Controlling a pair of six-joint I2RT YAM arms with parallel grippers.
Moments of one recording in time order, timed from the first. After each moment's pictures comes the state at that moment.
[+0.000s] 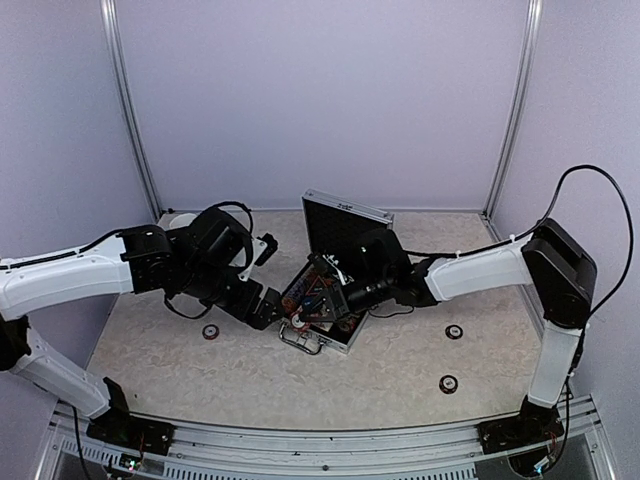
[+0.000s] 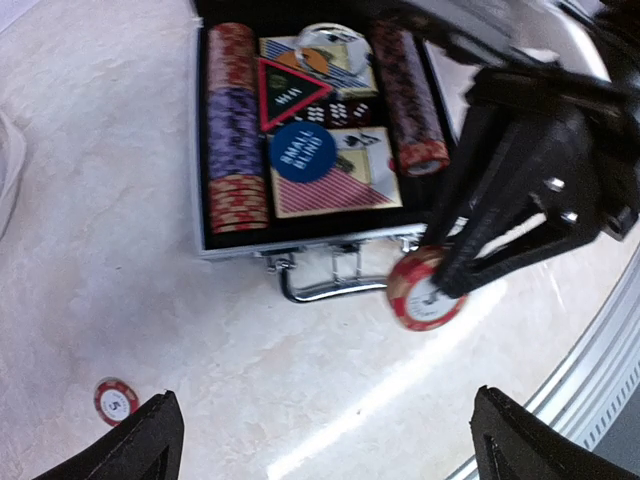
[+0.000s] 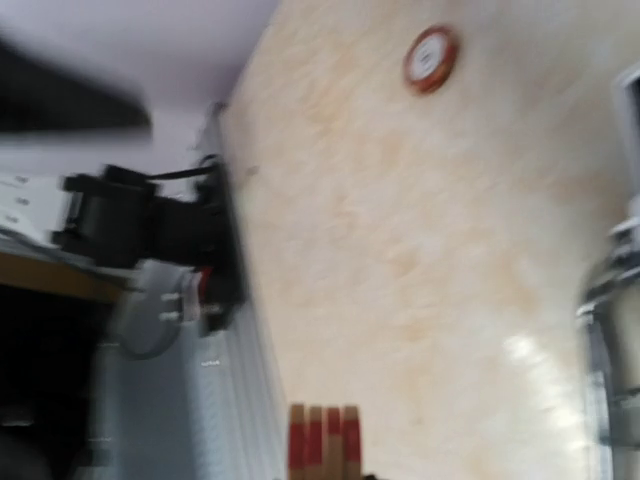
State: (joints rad) left arm -0.99 1.40 1.16 -0.72 -0.10 -0.31; right arm 0.84 1.91 1.10 0.28 -0.84 0.67
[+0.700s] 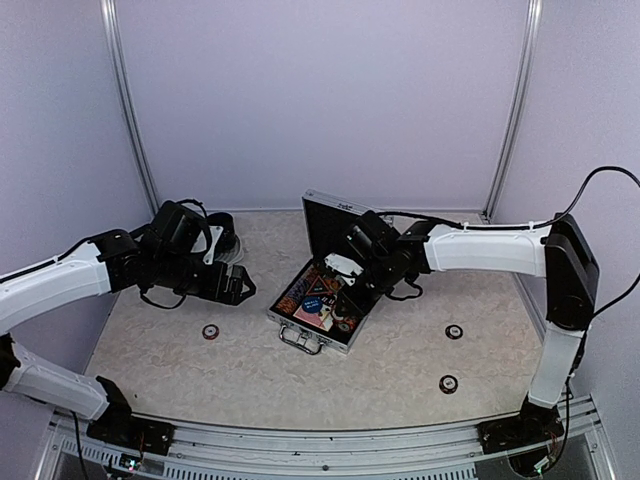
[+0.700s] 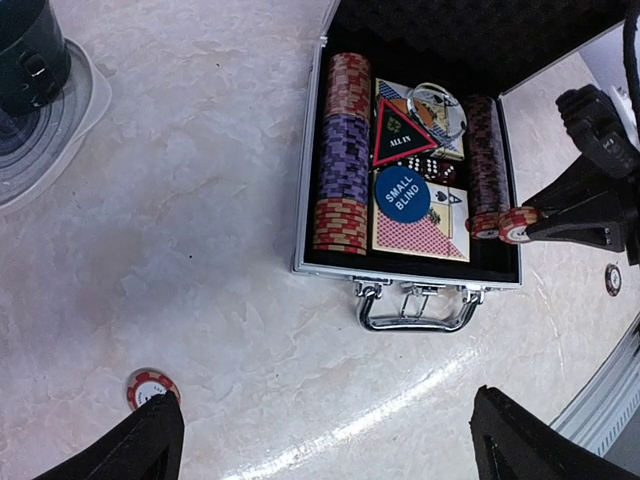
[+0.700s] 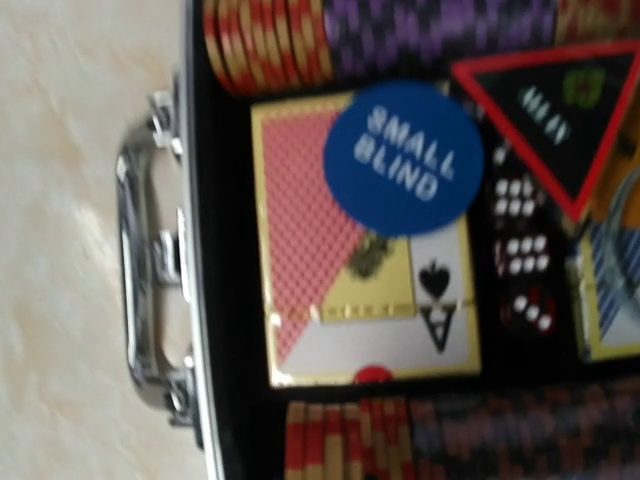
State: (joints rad) left arm -0.70 1.22 0.98 -0.59 0.01 -0.38; right arm 0.86 1.86 1.40 -0.57 -0.20 -0.06
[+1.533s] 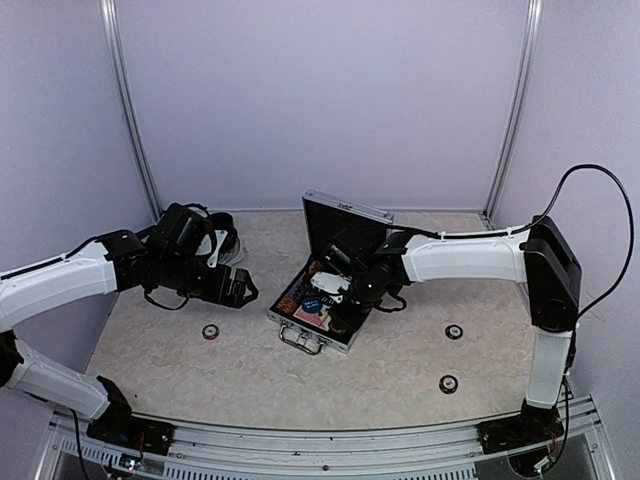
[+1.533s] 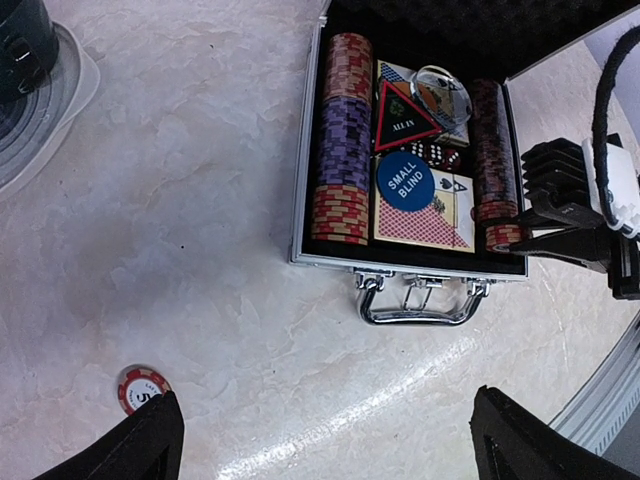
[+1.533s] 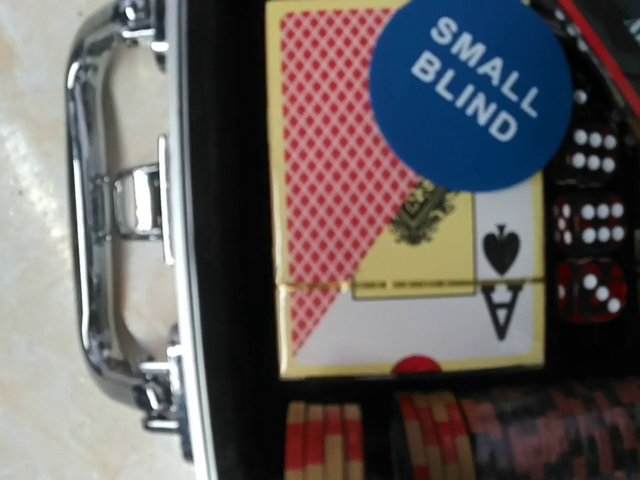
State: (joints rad) left arm -0.69 1.26 0.98 -0.59 0.03 -0.37; right arm 0.95 1.95 1.46 -0.66 -0.05 -0.09
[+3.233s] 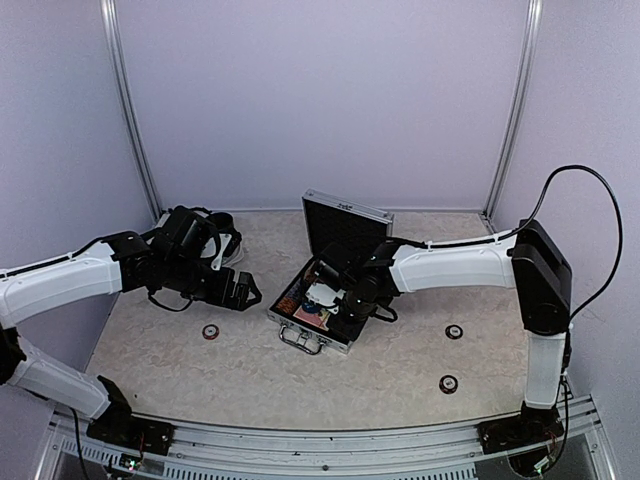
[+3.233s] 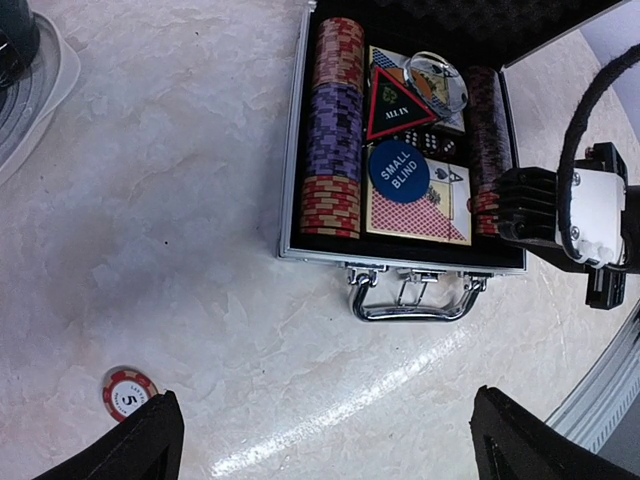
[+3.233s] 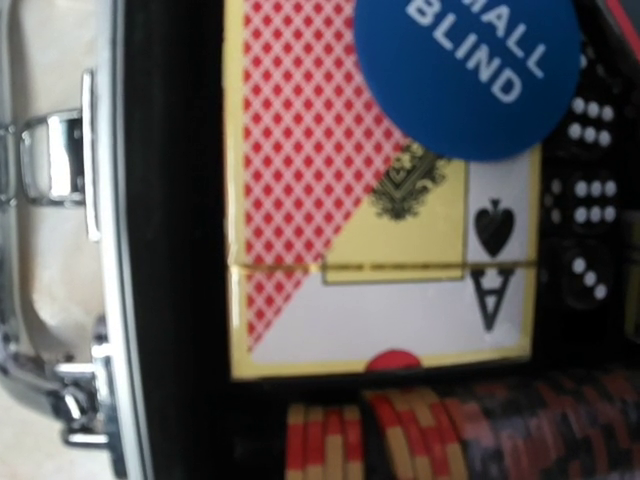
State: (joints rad) left arm -0.69 1.29 0.97 -0.57 0.06 -0.37; right arm 1.00 2.00 1.47 -0.68 0.13 -0.13
